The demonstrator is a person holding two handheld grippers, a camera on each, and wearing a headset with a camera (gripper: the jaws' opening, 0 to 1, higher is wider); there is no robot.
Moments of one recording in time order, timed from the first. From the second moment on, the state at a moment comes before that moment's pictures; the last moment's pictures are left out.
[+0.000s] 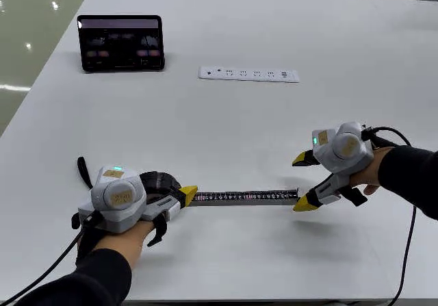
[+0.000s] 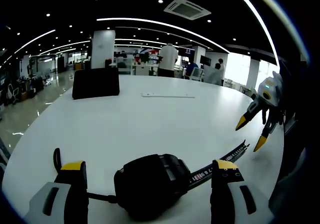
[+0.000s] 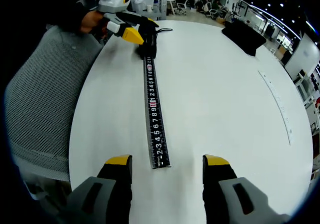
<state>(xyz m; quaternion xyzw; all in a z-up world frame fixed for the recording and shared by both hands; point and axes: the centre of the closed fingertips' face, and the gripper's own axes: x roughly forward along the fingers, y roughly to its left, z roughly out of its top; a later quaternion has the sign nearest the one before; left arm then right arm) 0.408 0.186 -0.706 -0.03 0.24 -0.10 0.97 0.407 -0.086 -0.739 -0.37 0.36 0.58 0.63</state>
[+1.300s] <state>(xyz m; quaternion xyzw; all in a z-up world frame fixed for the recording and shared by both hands) 0.402 0.182 -0.721 -0.06 0.28 -0.10 0.95 0.388 -0.095 -0.761 -0.39 0.41 0.57 0.59</state>
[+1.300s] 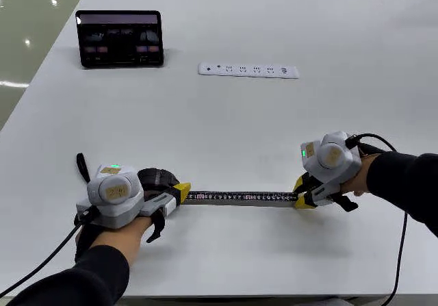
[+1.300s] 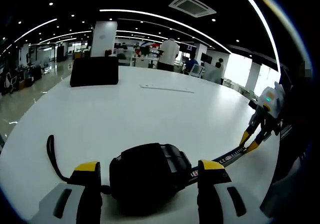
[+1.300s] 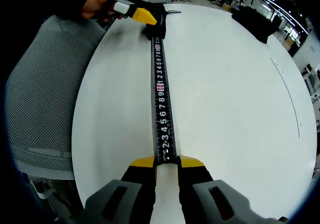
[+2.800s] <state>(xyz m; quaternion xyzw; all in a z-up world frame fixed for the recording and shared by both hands) 0.397 0.182 -0.727 -0.08 0.32 -0.10 0.94 0.388 -0.088 -0.761 -0.36 0.41 0.55 0.63</state>
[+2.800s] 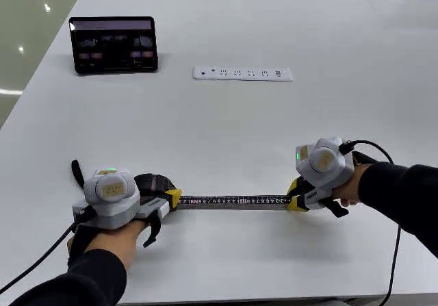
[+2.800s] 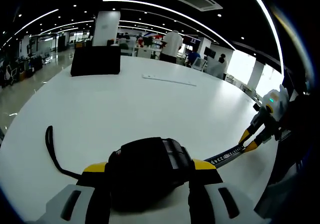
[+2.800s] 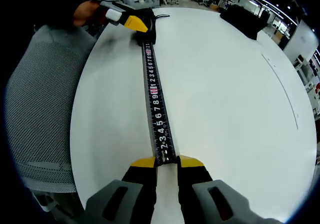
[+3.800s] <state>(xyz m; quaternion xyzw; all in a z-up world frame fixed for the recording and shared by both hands) 0.396 0.181 -0.727 -0.08 0.32 -0.10 0.94 0.388 -0.057 -0.762 -0.37 0.39 0.57 0.62</state>
